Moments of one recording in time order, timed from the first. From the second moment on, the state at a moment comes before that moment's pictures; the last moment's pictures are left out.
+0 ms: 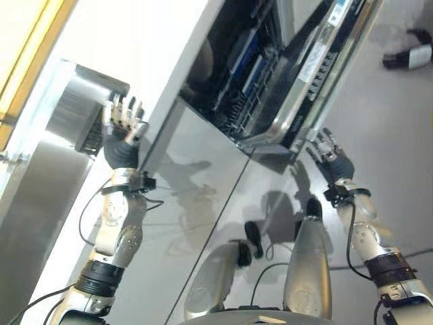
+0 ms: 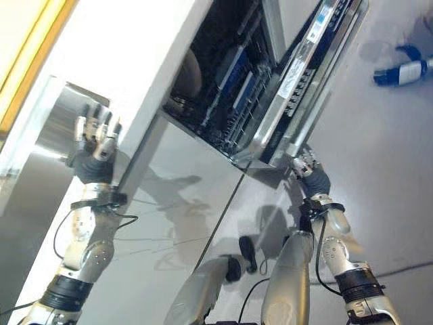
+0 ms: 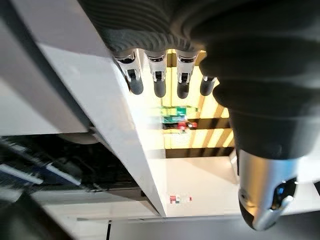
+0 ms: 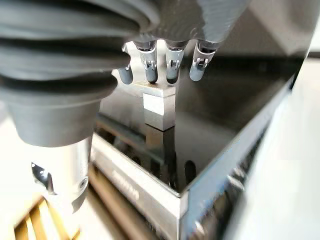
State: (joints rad) left arm -0.16 0.46 -0.20 -0.10 -0.76 -0.38 0.23; right arm -0.21 -0.55 0.16 0.13 0.97 -0.12 0.10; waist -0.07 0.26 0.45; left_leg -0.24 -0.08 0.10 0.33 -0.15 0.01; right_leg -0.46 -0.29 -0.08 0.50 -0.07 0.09
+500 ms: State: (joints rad) left arm -0.06 0.42 -0.15 -0.10 -0.68 -0.18 0.15; right arm -0.17 -0.34 0.22 0.00 0.92 -0.25 0.23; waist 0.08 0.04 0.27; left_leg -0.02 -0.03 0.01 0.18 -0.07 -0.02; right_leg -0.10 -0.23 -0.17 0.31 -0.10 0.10
